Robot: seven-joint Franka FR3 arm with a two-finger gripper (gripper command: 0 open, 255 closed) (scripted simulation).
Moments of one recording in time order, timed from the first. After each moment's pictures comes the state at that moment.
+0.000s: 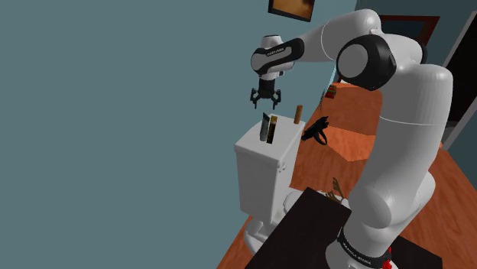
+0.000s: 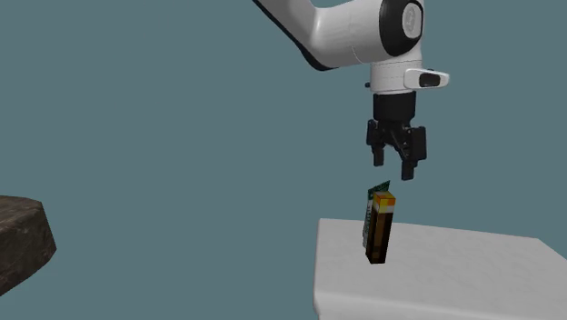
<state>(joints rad) -0.36 0.22 -0.08 -1.70 -0.07 1.98 0.57</state>
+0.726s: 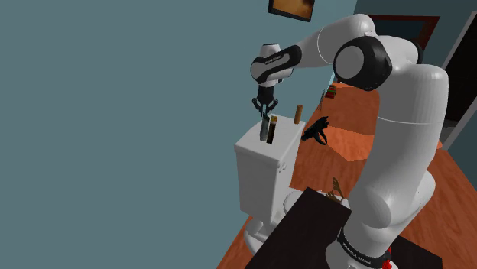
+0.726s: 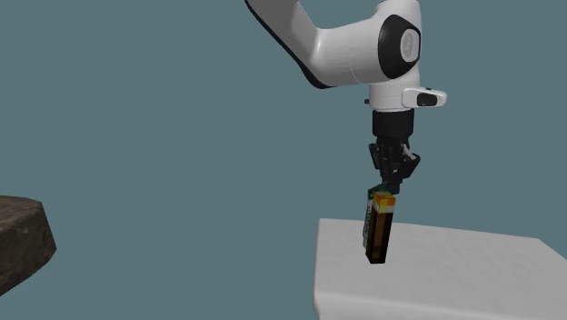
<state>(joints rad) -0.36 0.24 -0.08 -1.75 -0.07 2.05 0.58</state>
